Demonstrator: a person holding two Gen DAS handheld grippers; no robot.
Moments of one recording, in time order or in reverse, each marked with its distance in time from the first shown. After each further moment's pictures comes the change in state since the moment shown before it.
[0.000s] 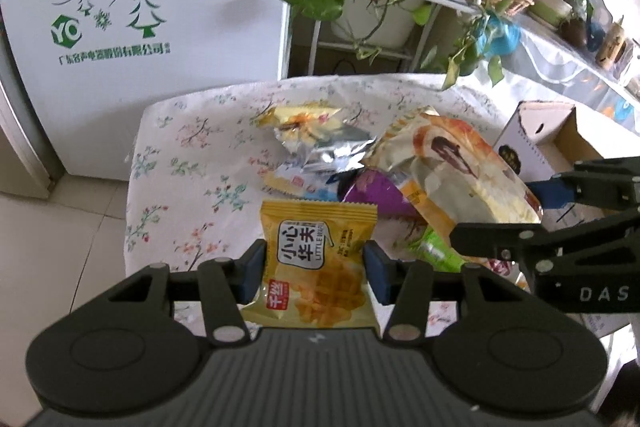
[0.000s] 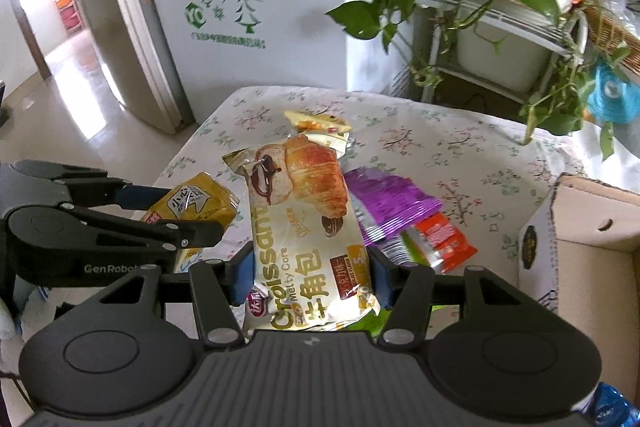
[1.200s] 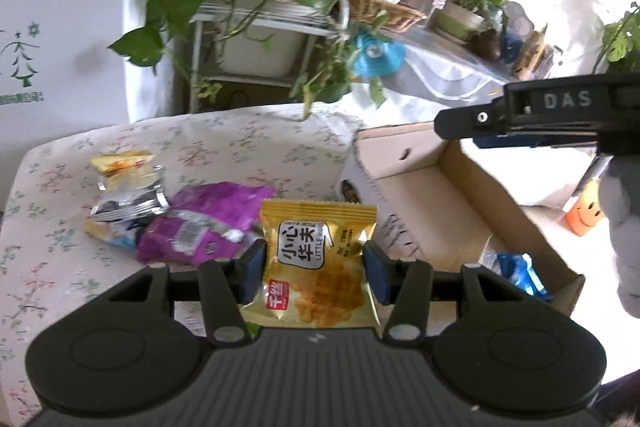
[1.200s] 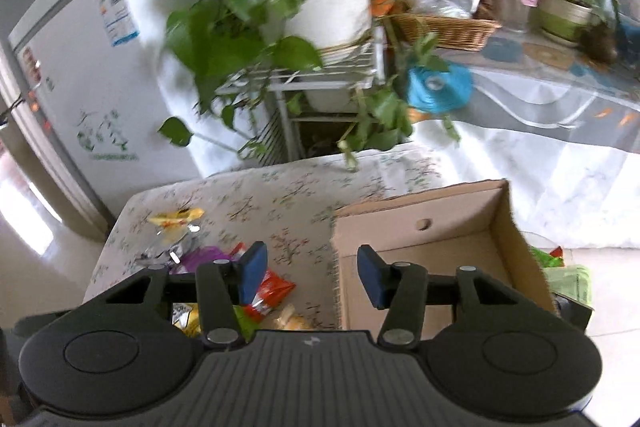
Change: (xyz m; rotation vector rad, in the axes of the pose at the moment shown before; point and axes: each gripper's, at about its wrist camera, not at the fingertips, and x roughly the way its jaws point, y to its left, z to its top) left arm -0.003 -0.130 0.016 0.035 -0.085 -0.207; right arm -0.092 -0.129 0.001 0.319 -0.154 -0.170
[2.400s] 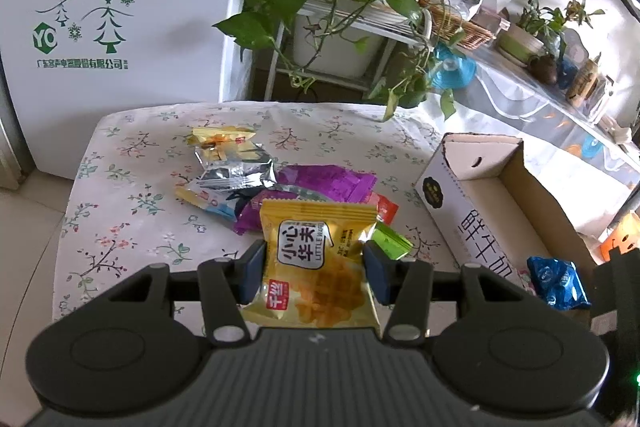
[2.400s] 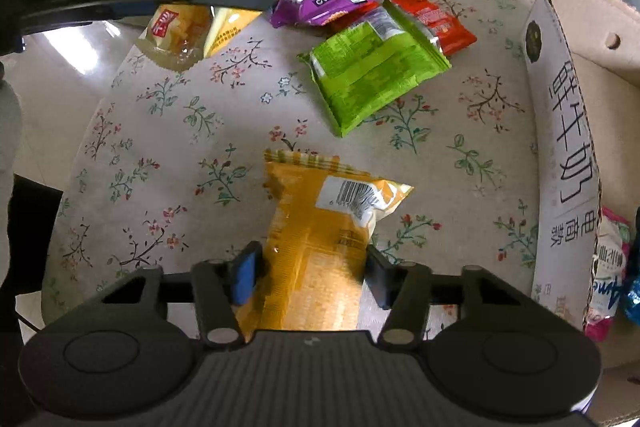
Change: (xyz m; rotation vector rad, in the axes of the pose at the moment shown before) left arm -0.030 0.057 -0.020 -0.115 -0.013 0.146; right arm 0.080 0.107 -0.139 -0.259 0.499 0.133
